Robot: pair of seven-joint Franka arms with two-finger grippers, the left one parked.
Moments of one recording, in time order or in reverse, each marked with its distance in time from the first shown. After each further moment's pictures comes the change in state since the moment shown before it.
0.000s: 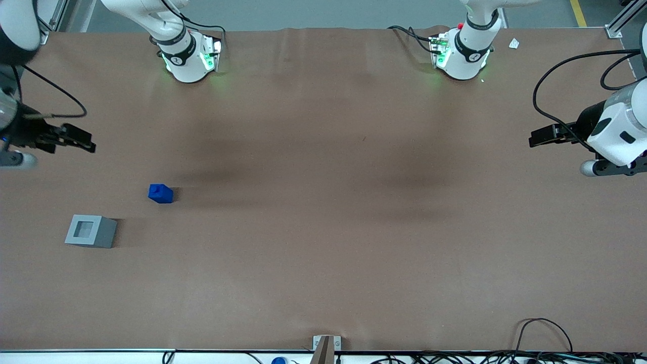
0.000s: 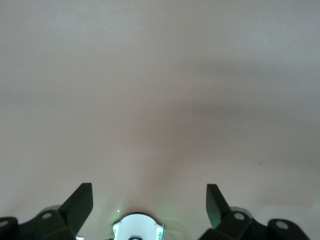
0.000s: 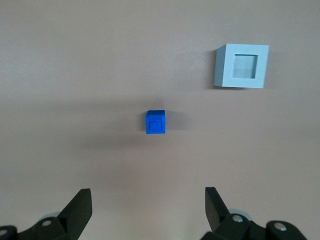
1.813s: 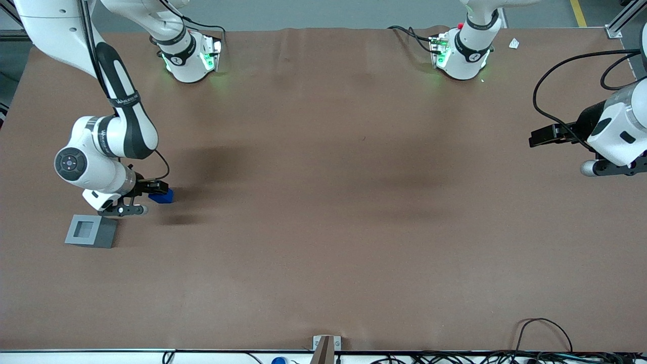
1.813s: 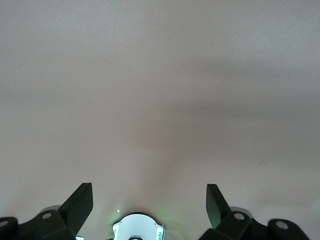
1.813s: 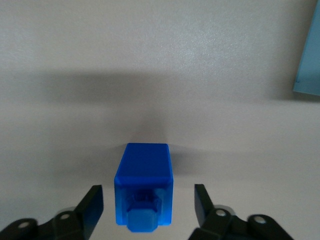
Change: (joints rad) arm 0.025 0.330 0.006 -0.370 0.000 0.650 -0.032
